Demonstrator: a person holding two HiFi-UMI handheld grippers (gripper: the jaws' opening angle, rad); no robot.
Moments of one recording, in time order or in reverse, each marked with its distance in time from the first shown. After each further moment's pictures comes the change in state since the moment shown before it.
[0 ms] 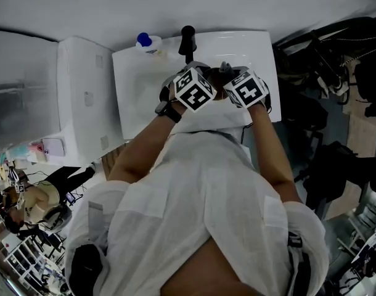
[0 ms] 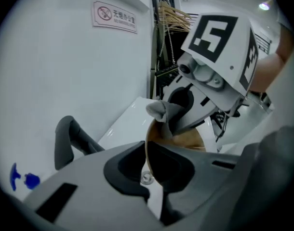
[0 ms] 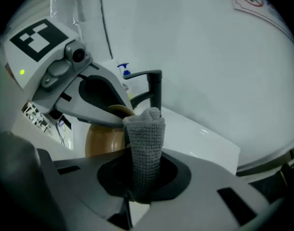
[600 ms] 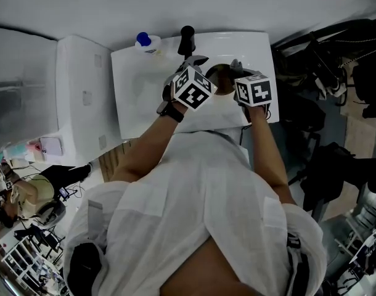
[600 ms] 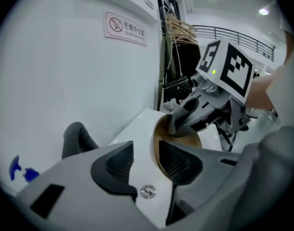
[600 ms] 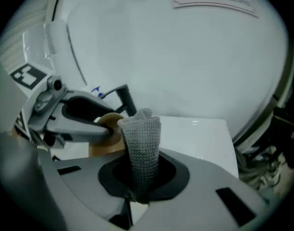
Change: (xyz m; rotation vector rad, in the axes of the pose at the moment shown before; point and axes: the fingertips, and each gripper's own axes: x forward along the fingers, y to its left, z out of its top) left arm -0.003 0.012 0.021 -0.072 -0.130 0.057; right arm -0.017 -0.036 -0.007 0.368 -0.165 -0.090
